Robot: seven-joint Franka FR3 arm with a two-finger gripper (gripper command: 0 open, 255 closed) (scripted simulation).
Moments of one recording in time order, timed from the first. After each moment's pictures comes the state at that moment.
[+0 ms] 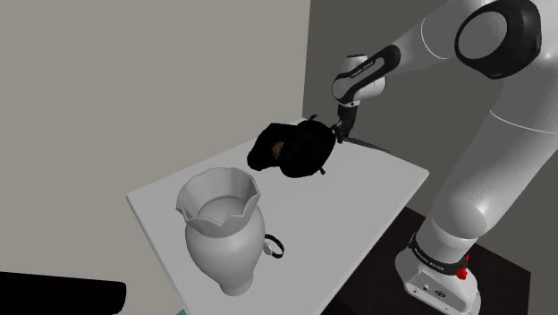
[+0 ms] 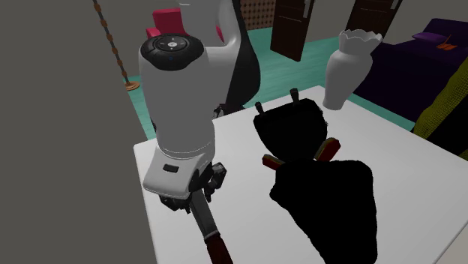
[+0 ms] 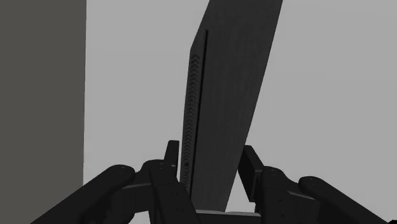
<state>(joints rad) -0.09 -0.01 -0.35 -2.27 -0.07 2.26 -0.43</state>
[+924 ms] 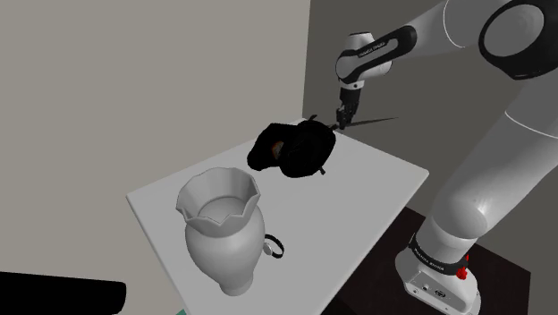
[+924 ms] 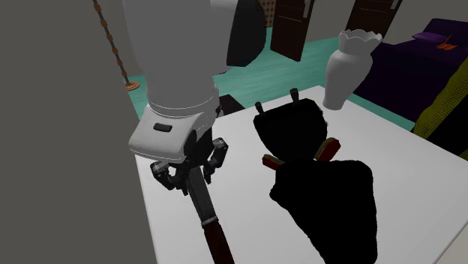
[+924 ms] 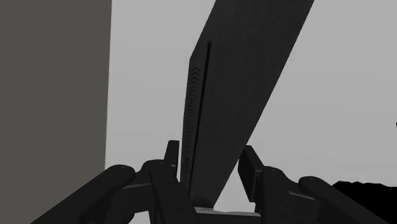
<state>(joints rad) -0.08 -0.11 -0.33 -2.20 -0.10 2.09 -0.40</state>
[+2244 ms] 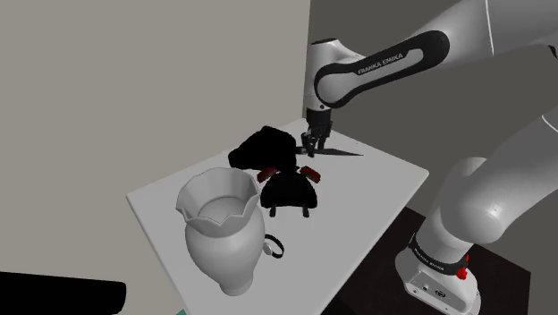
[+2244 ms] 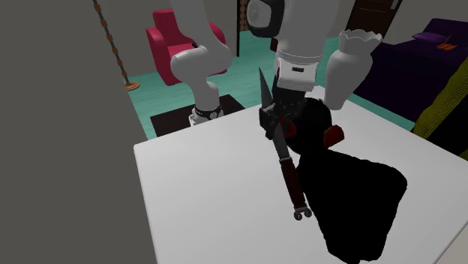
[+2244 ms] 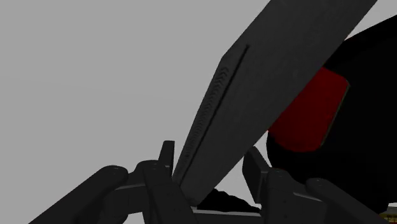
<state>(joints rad) 0.12 -0.35 -0.02 -2.44 -0.05 2.06 0.10</state>
